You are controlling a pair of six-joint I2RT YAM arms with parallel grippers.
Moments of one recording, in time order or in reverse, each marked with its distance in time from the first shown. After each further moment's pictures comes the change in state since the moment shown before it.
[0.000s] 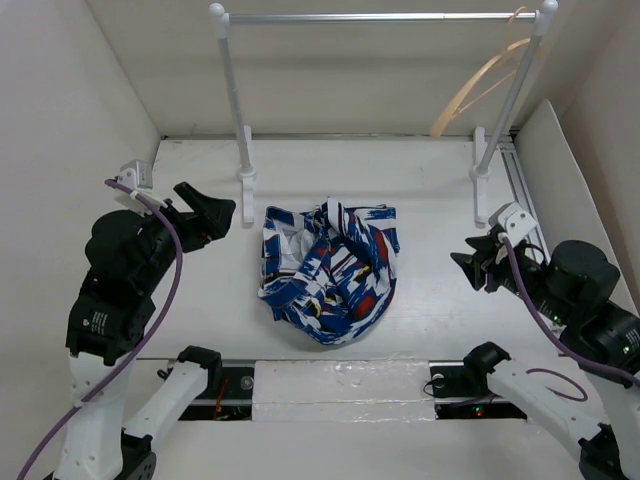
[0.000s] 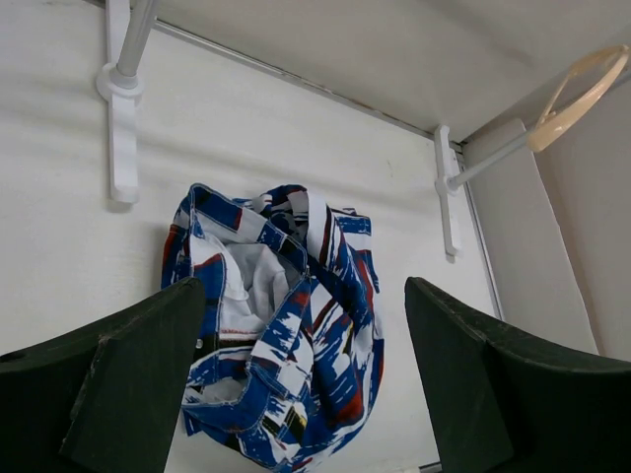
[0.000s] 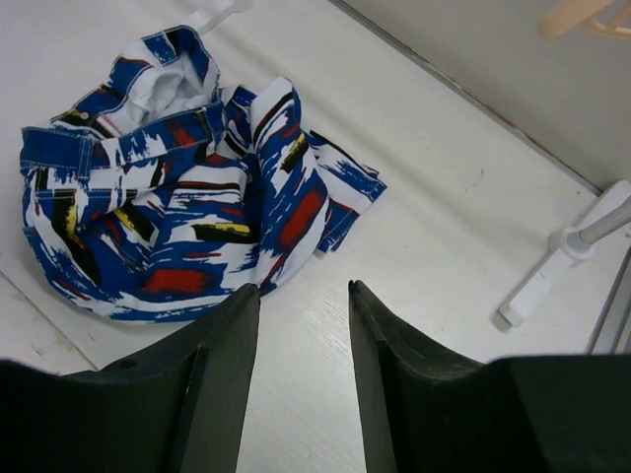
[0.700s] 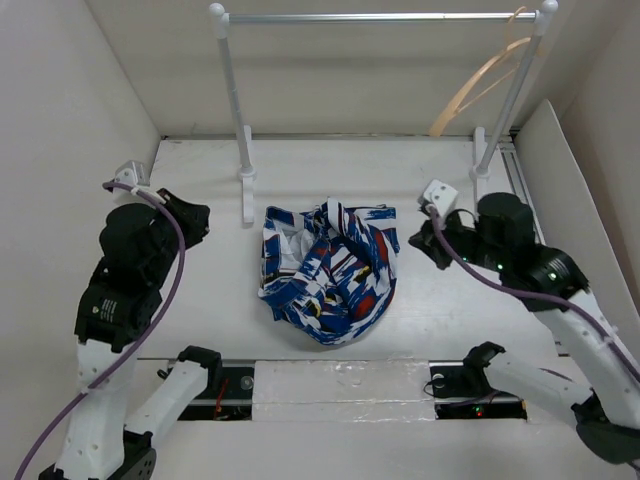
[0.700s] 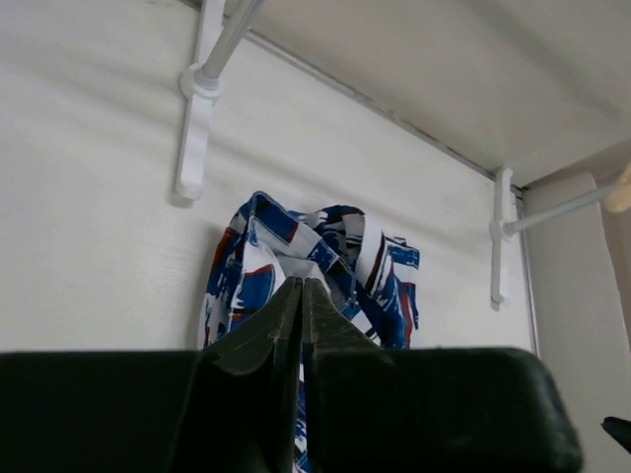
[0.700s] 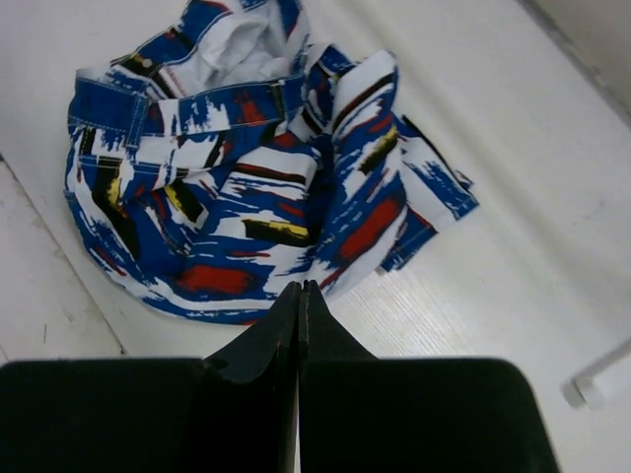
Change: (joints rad) left arm 0.000 0.021 -0.020 -0.018 -0.169 -0.043; right arm 0.019 0.259 -0.016 0.086 -0.177 -0.057
